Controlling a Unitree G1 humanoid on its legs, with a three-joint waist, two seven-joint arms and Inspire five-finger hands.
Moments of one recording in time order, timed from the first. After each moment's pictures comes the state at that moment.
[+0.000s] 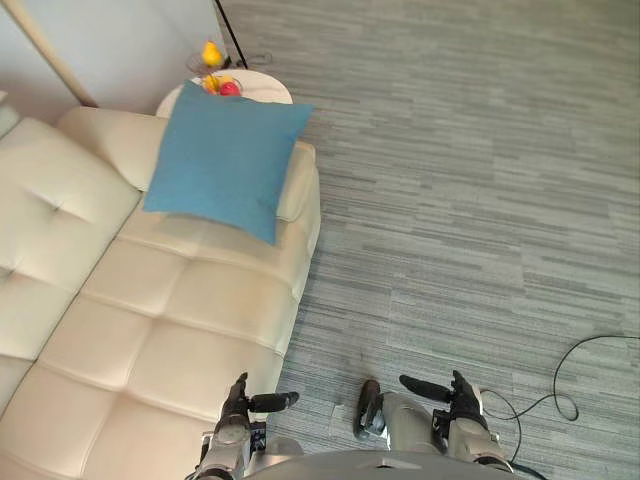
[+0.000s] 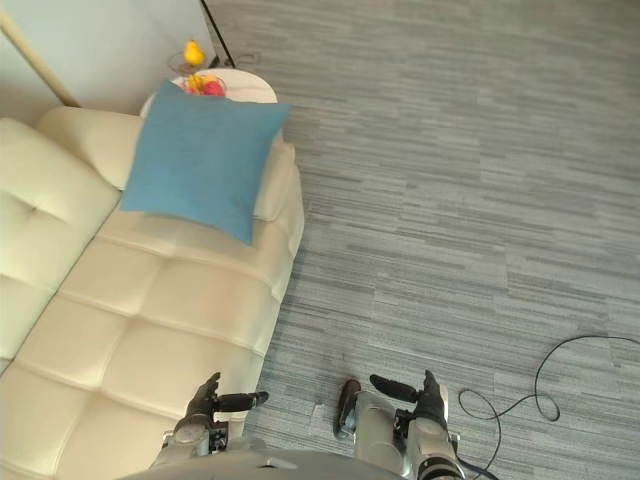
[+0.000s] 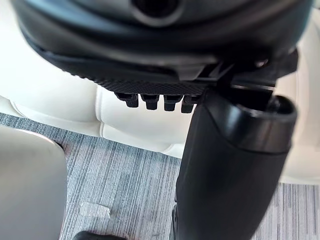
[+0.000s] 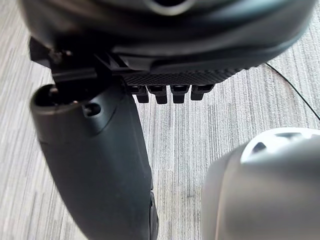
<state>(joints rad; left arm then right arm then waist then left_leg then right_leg) 0.07 0.07 0.08 0.91 0.01 -0.01 0.18 0.02 -0.01 -0.25 0.96 -0.02 0.02 -0.24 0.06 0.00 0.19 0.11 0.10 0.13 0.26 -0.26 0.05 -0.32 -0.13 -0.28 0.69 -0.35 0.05</state>
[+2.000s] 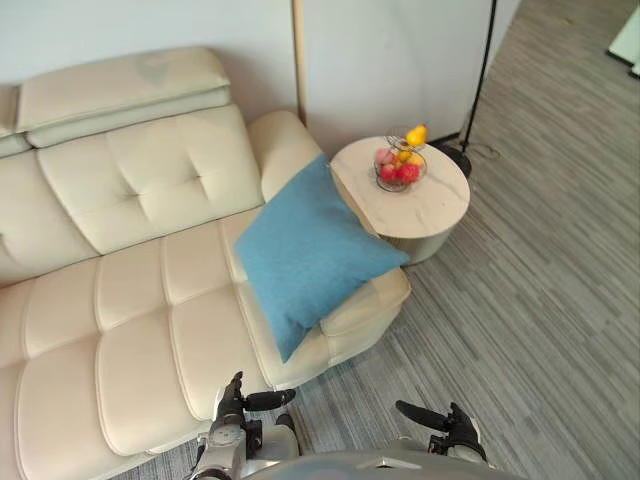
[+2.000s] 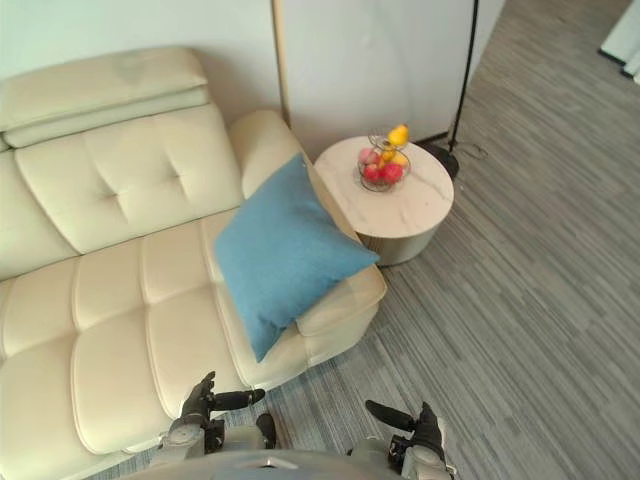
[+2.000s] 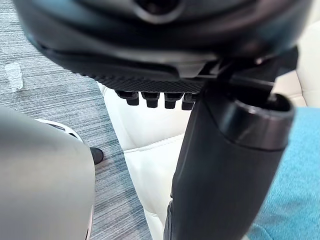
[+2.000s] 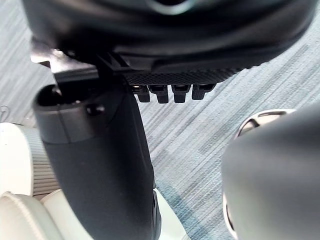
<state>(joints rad) 0.06 0.05 0.10 0.95 0.01 -0.02 0.16 0.07 0.01 -0.27 0.98 0.00 0.01 -0.23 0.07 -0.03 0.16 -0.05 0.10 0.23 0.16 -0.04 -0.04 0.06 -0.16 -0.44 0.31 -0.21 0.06</state>
